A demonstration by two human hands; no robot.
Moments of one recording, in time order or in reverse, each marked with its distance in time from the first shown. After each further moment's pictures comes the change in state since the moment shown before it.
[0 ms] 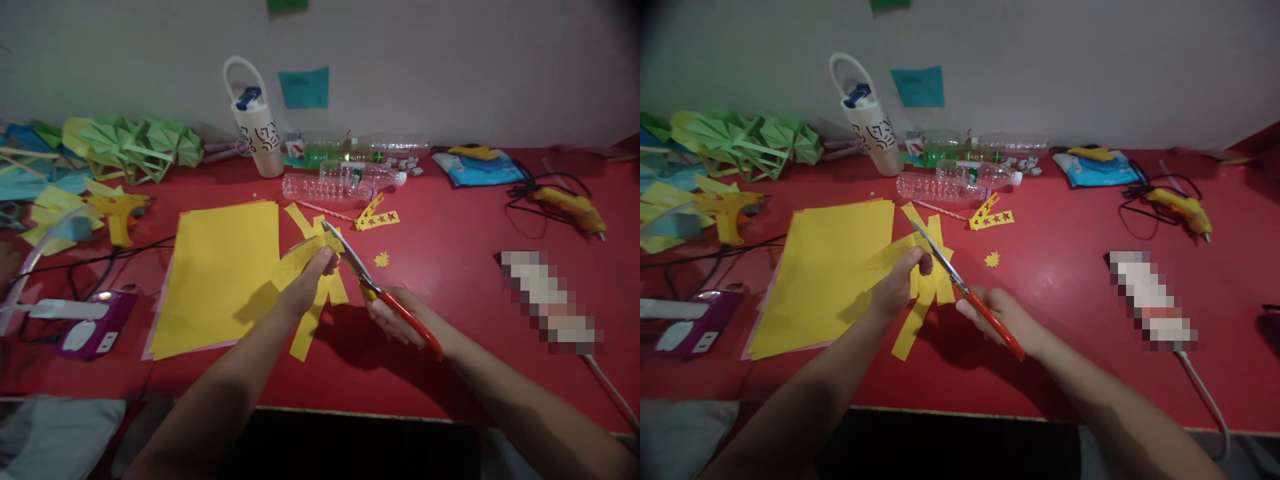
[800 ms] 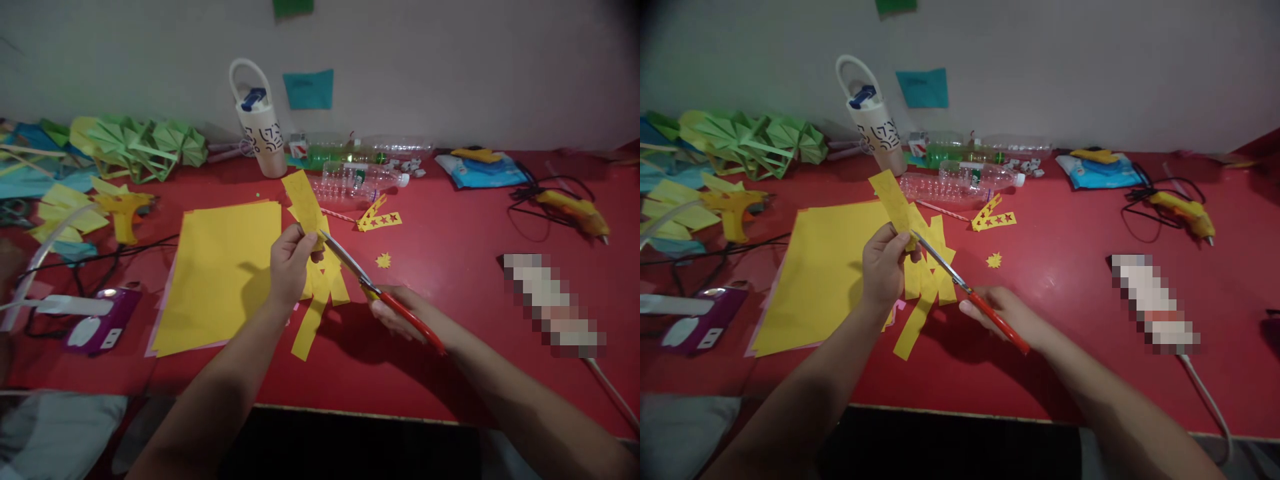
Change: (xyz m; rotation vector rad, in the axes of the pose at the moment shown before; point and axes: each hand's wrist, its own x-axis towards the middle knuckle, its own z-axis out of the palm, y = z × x) left_hand 0.016 0.008 -0.008 -0.180 0.133 0.196; right_hand 0.003 0.005 -0.010 -0.074 -0.035 0.136
